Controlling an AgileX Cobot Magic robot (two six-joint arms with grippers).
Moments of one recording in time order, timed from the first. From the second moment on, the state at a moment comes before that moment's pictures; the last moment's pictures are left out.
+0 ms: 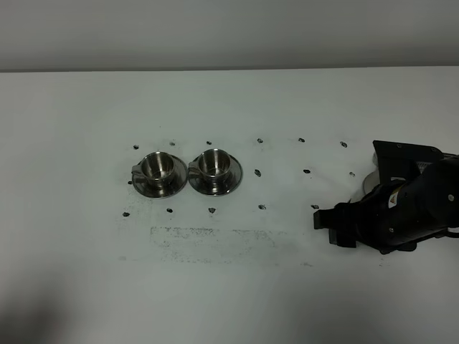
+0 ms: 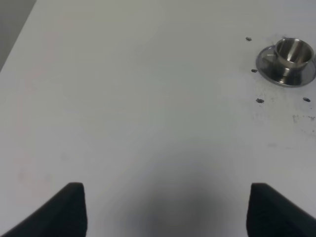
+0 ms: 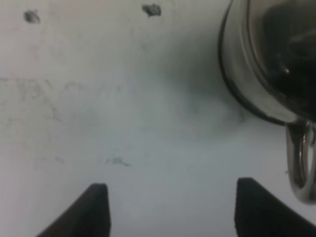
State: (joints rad) left arm 0.01 0.00 -0.50 0.07 1.04 -0.04; right arm 0.45 1.55 -0.75 0.13 0.51 0.35
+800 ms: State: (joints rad) left arm 0.01 0.00 -0.50 0.07 1.04 -0.04; right arm 0.45 1.55 -0.75 -0.13 0.55 0.50
